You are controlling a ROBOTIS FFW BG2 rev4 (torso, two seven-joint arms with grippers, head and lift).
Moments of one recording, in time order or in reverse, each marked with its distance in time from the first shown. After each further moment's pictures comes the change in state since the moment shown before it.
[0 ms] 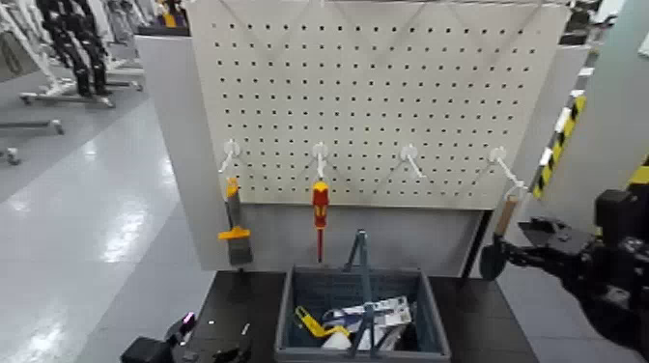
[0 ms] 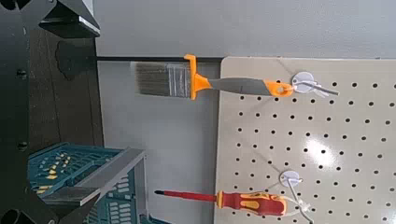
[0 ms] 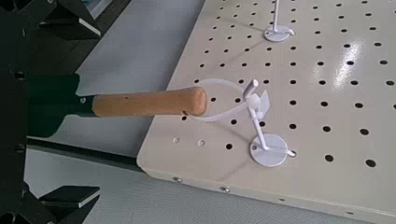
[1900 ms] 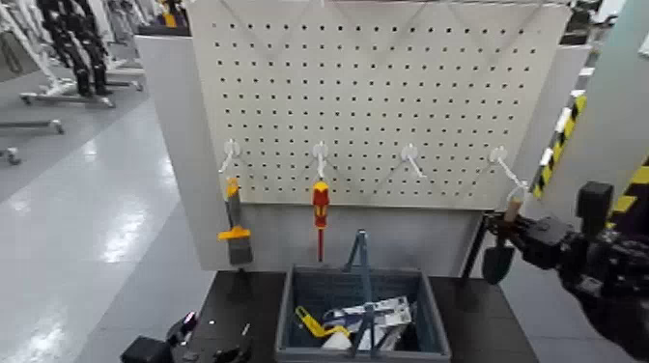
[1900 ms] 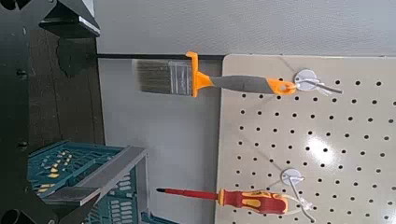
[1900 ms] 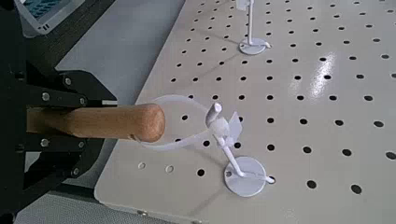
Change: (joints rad) left arm -0.006 -0.003 0.006 0.013 0.002 -0.003 -0.019; right arm -0.056 0.034 0.045 0.058 -0.056 -0.048 0.003
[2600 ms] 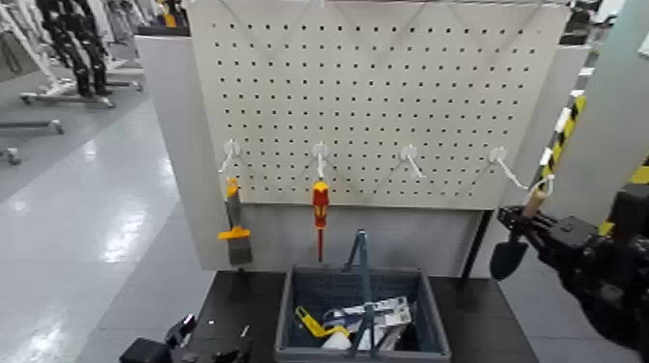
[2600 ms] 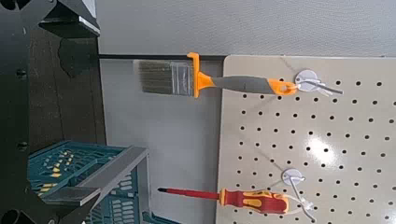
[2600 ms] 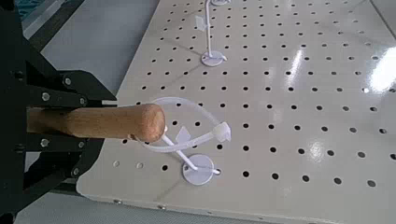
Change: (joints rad) left arm 0.005 0.001 0.001 -0.003 0.000 0.000 0.000; right arm 0.147 0.052 -0.132 -0.258 -0.026 0.058 -0.015
